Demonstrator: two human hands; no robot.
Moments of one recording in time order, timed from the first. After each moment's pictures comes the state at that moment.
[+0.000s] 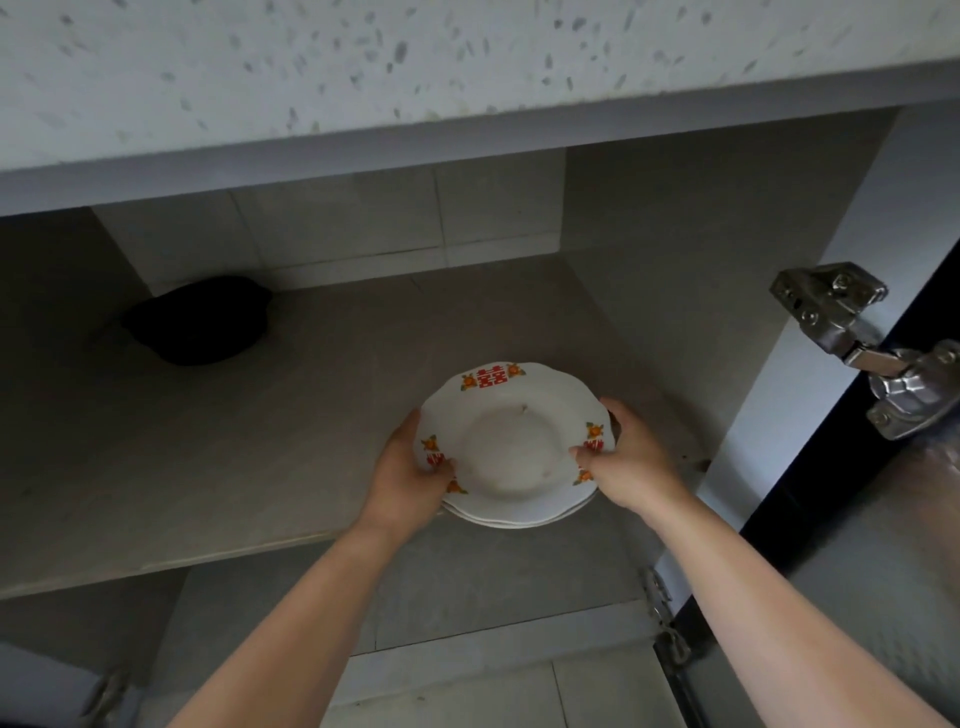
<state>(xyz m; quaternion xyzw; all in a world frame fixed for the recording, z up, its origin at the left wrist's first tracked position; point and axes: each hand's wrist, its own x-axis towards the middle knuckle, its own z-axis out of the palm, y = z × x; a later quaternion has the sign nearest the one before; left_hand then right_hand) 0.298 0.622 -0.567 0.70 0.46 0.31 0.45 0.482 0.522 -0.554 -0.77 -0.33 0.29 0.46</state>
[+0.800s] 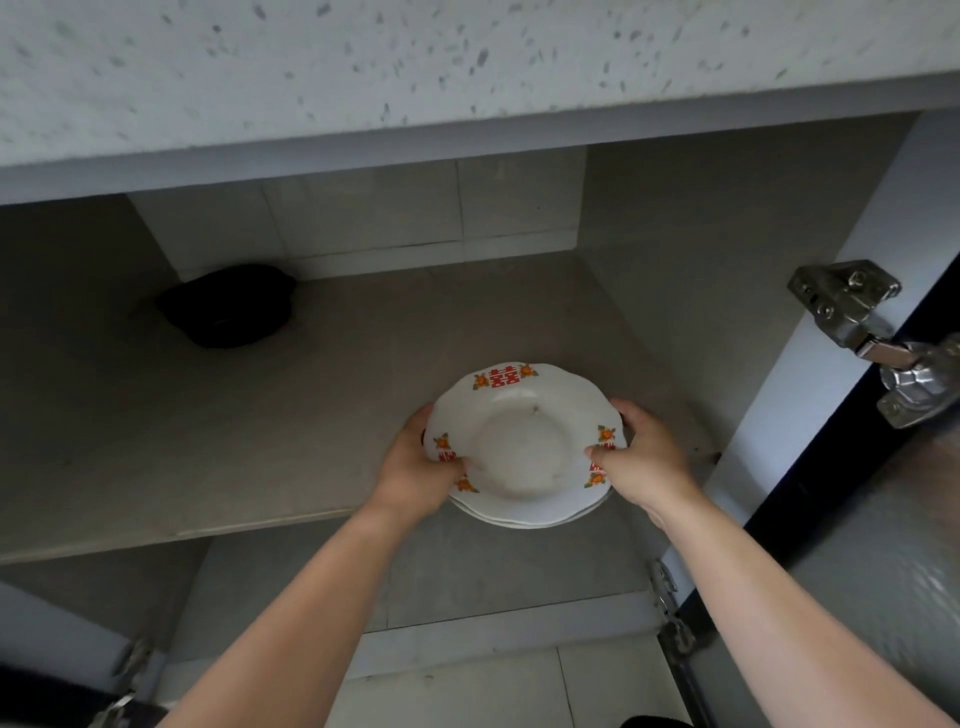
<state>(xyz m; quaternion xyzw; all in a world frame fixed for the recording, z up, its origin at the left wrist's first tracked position) 0.283 0.611 -0.557 0.65 0.49 0.29 0.51 0.473 0.515 -0.558 -0.77 -0.31 0.30 0.47</state>
